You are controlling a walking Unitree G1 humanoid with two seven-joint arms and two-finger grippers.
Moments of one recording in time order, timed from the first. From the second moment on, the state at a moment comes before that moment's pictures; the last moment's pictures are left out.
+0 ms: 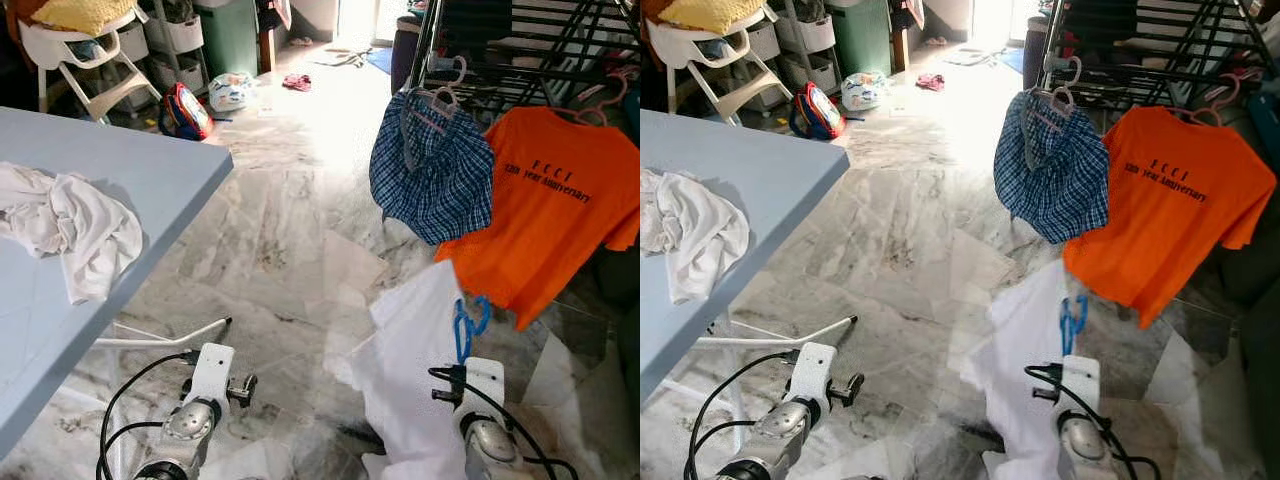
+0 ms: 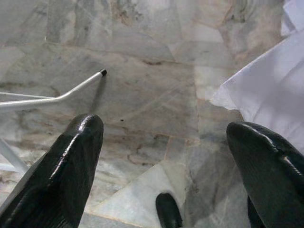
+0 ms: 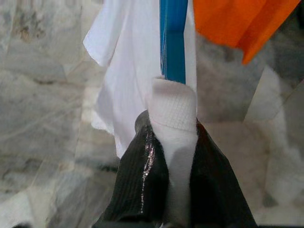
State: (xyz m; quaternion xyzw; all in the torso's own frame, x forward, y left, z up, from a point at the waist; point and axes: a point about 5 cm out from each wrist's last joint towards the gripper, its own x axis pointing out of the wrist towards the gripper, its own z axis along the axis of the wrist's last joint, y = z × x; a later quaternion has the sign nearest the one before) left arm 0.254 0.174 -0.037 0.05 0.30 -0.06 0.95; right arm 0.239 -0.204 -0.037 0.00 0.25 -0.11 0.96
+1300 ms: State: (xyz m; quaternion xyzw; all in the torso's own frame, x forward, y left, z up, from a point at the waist) left arm 0.256 0.160 -0.035 0.03 0.28 -0.09 0.95; right arm 0.239 -0.210 -0.033 -0.02 0.23 -0.11 0.97
